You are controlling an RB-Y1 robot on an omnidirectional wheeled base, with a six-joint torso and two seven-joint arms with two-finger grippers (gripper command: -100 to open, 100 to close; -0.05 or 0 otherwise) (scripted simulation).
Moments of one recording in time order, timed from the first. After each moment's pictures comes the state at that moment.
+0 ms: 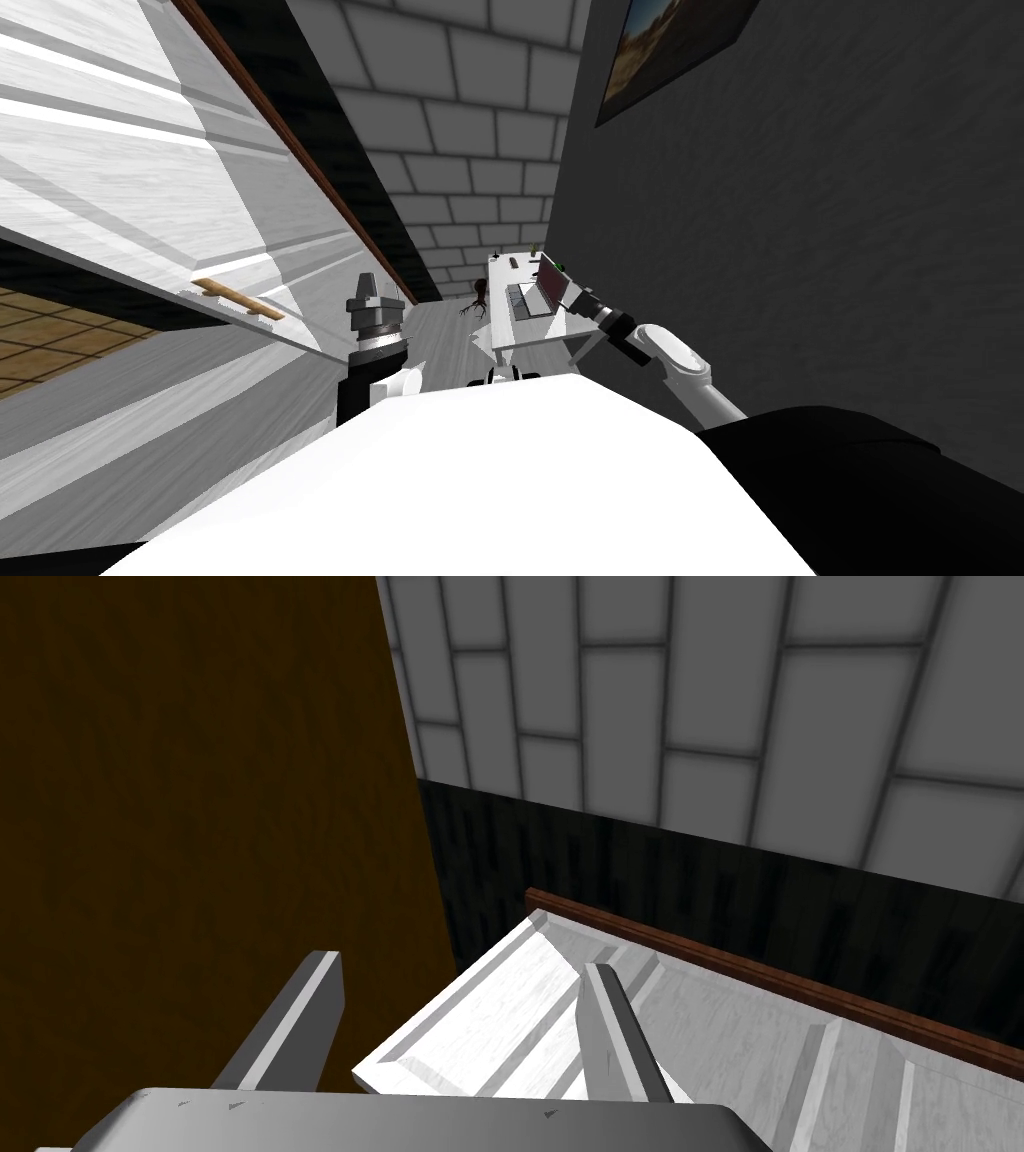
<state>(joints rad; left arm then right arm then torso) 0.47 0.00 0.03 -2.32 0.06 -0.40 -0.13 0.38 -0.77 -0.17 -2.00 0.98 -0.41 0.71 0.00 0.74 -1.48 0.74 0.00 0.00</state>
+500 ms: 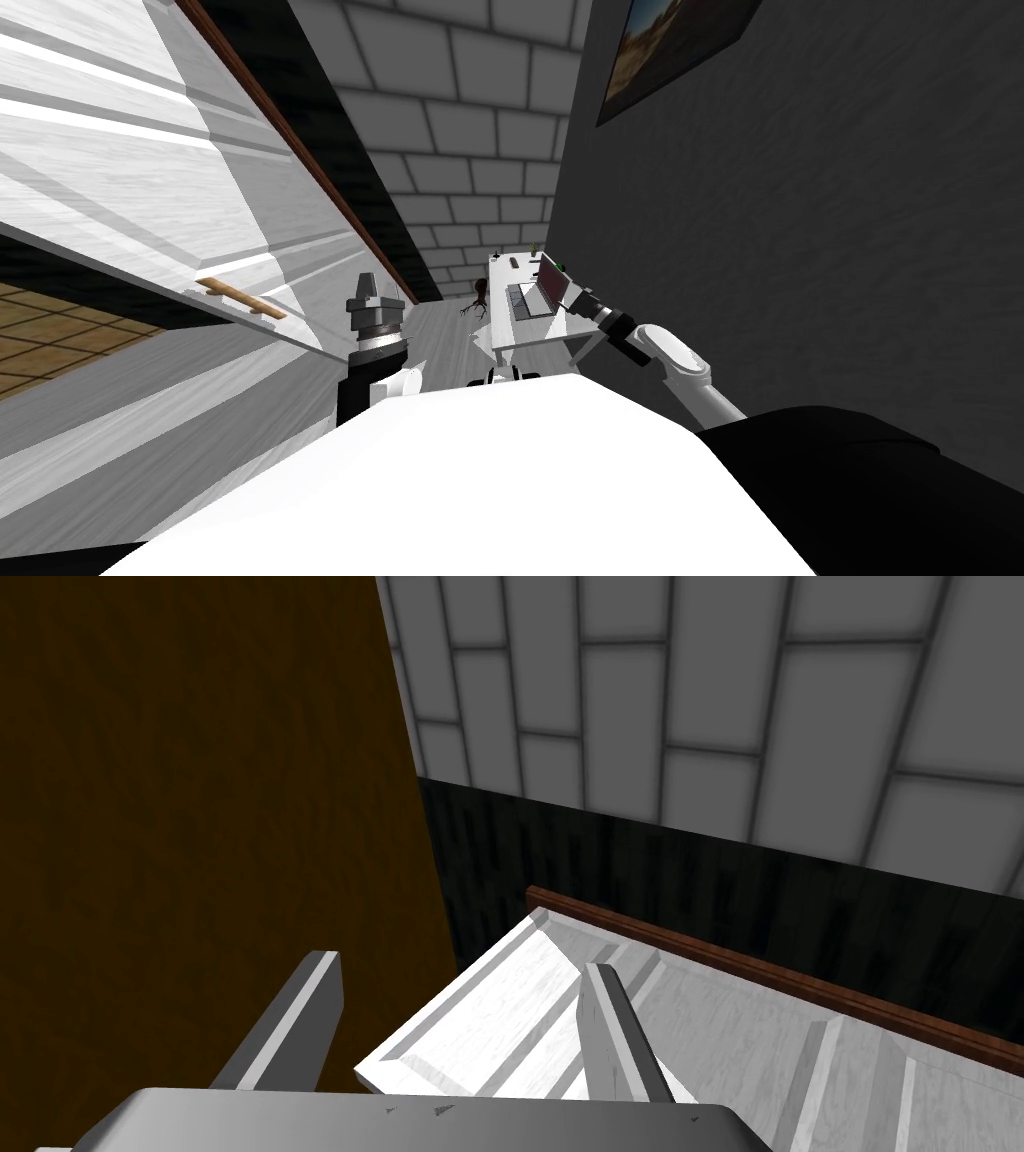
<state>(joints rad) 0.47 0.00 0.03 -2.32 0.06 -0.40 -0.13 0.38 -0.76 -0.17 -2.01 0.98 -0.41 0.71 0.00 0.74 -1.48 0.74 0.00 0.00</state>
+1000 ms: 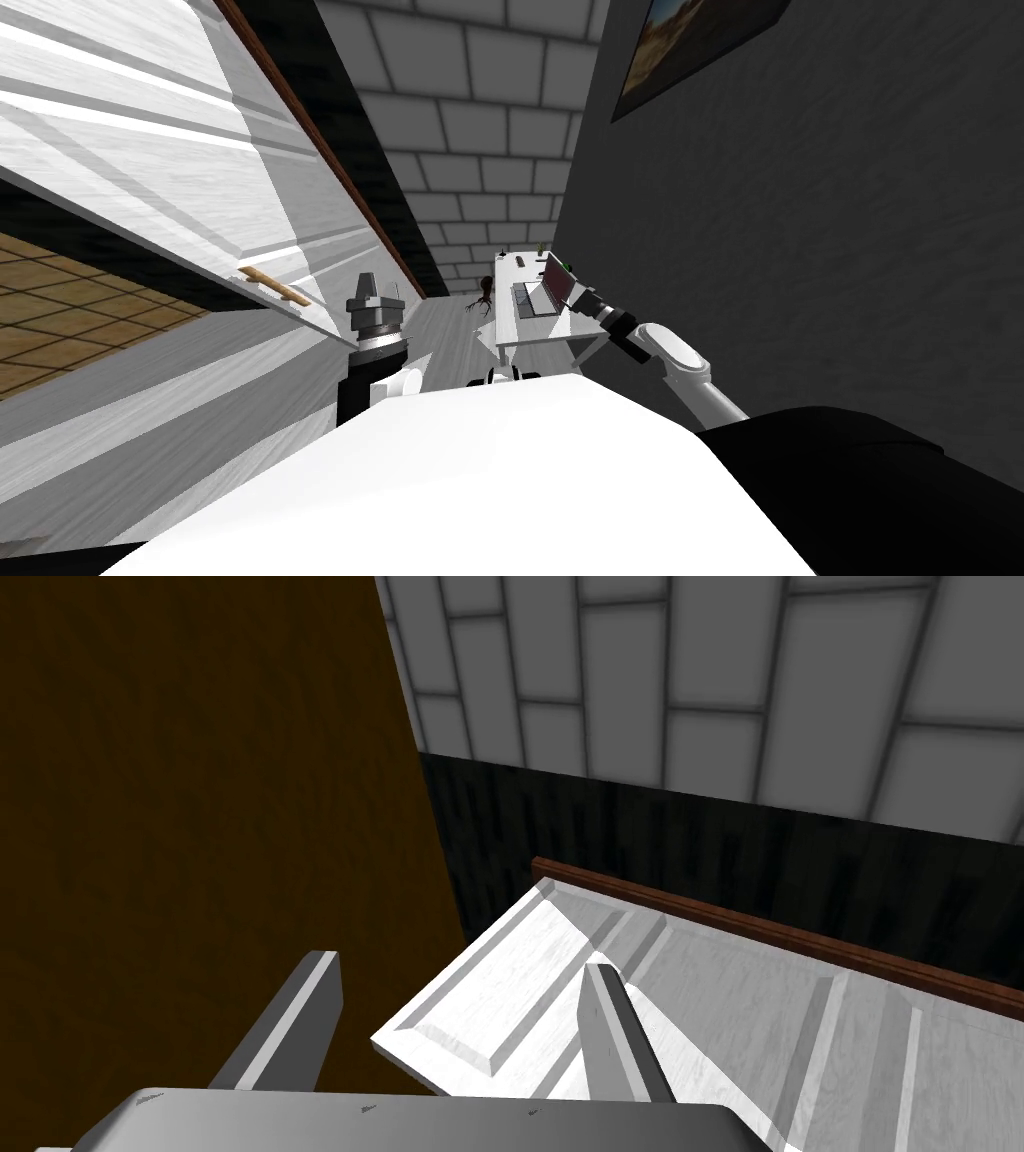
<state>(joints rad) 0.47 0.00 0.03 -2.32 0.06 -0.40 -0.13 0.36 -0.76 -0.18 -1.96 0.98 -0.40 0.71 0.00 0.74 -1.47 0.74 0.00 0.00</state>
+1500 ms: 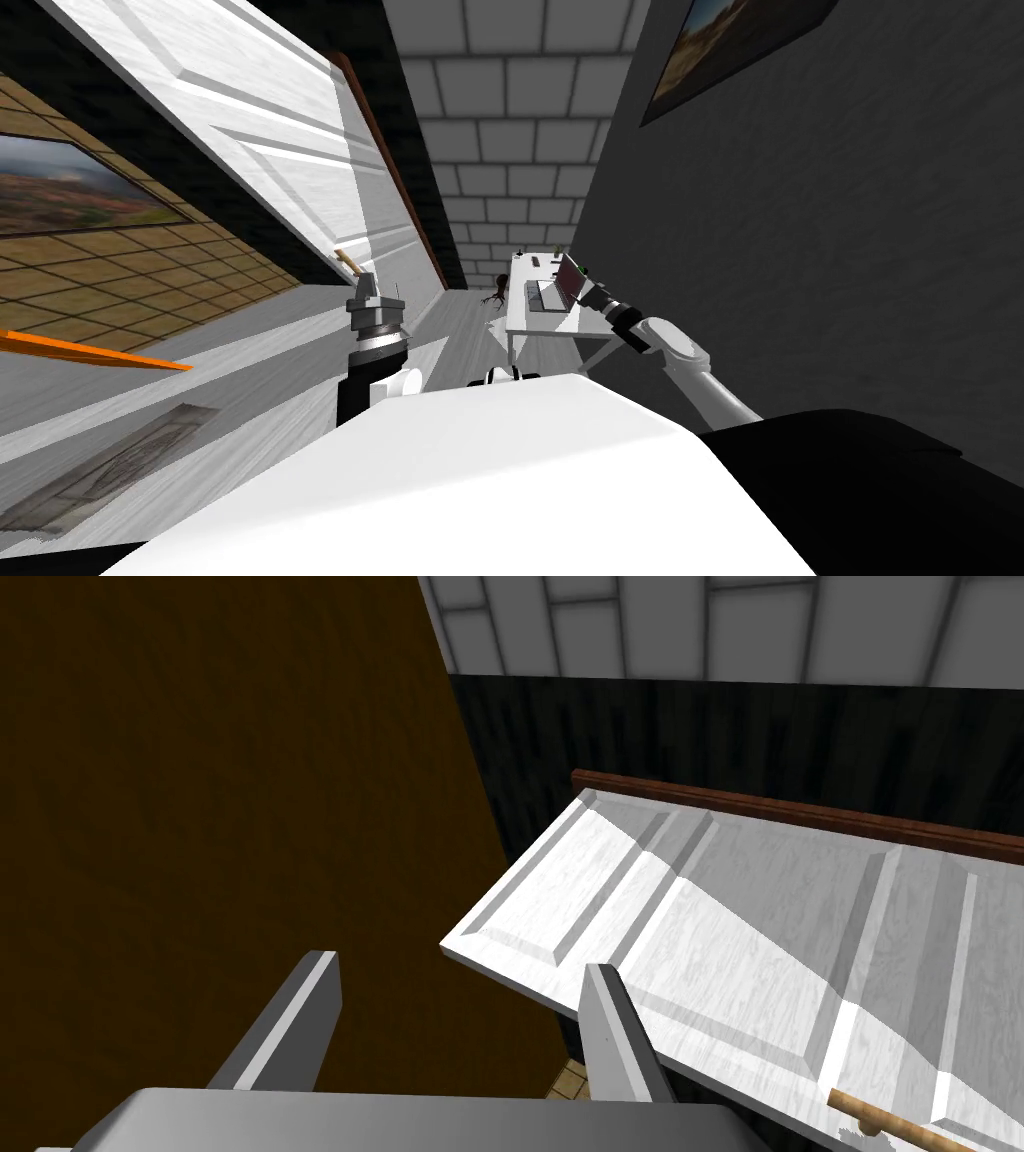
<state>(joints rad) 0.47 0.00 0.03 -2.32 0.06 -0.40 -0.13 0.29 -0.79 -0.21 -1.82 0.98 -0.34 0.69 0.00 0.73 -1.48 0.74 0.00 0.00</state>
